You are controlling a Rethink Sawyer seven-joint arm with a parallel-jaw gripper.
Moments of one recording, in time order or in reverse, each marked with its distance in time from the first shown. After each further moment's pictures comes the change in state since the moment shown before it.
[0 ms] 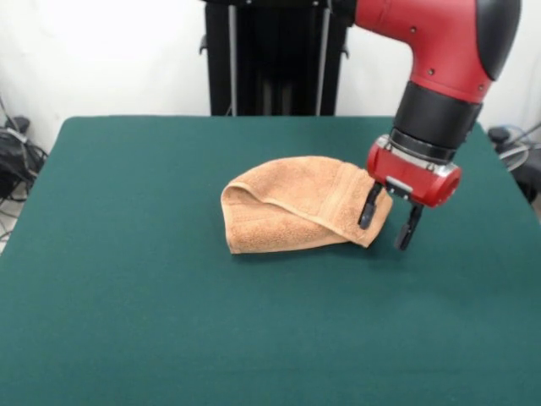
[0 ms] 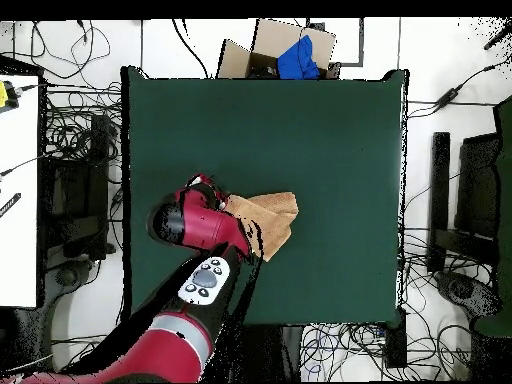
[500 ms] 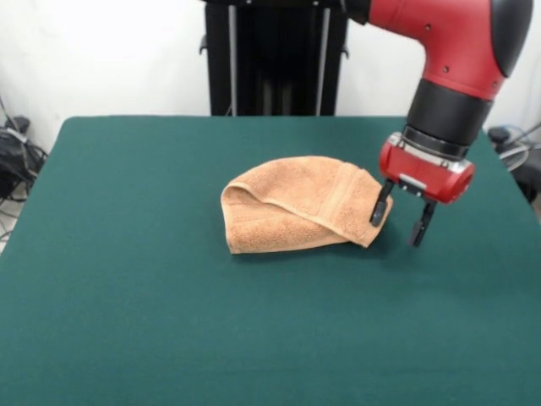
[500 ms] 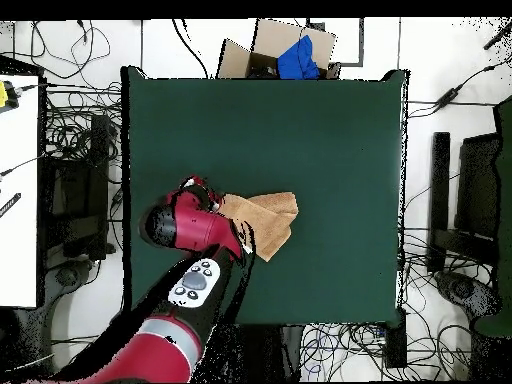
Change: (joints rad) arm 0.033 0.000 -0.007 0.000 -0.001 0.000 0.000
